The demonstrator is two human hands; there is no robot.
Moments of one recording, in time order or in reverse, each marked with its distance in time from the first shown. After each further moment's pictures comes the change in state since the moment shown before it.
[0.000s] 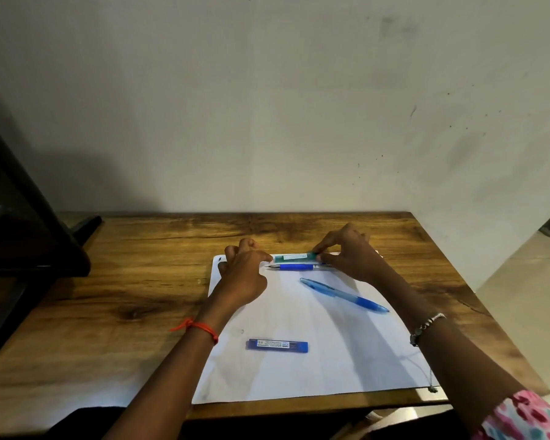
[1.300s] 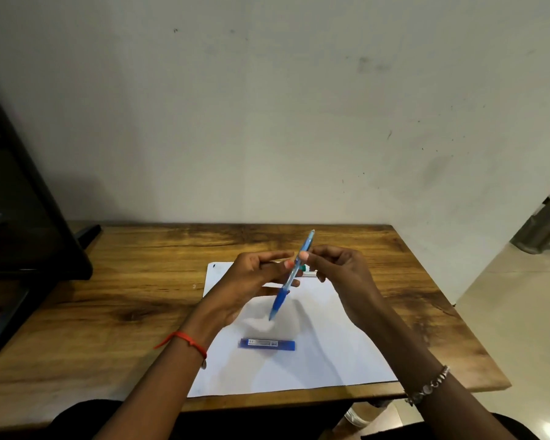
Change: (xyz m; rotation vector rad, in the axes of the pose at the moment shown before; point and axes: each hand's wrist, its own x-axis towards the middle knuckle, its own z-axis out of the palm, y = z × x) left_hand -0.042 0.026 -0.031 -1.057 -0.304 0.063; right_hand -0.067 -0.062 -0.016 1.003 0.178 0.182
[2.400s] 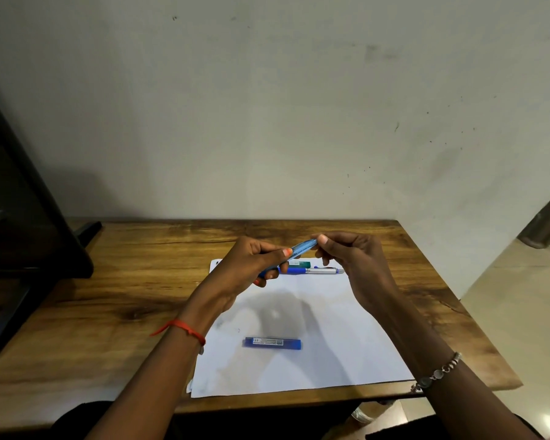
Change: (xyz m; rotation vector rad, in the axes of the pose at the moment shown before) left_hand 0.005 0.015 -0.010 0.128 0.051 0.019; right_hand 0.014 -0.005 -0.007 0.070 0.059 -0.113
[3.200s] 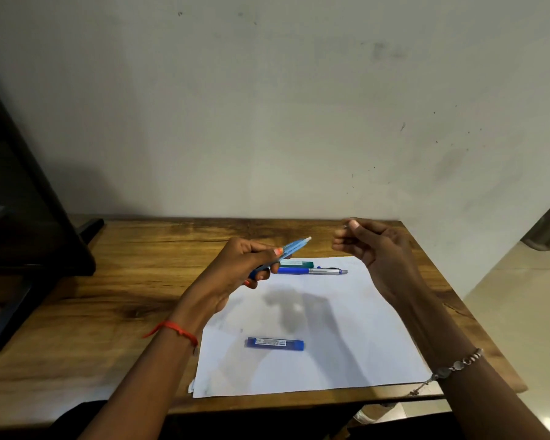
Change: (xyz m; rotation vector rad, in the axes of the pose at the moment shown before) left_hand -0.002 -0.002 -0.010 -0.040 0.035 -0.038; right_hand 0.008 -0.014 -0.017 0.312 0.063 0.062
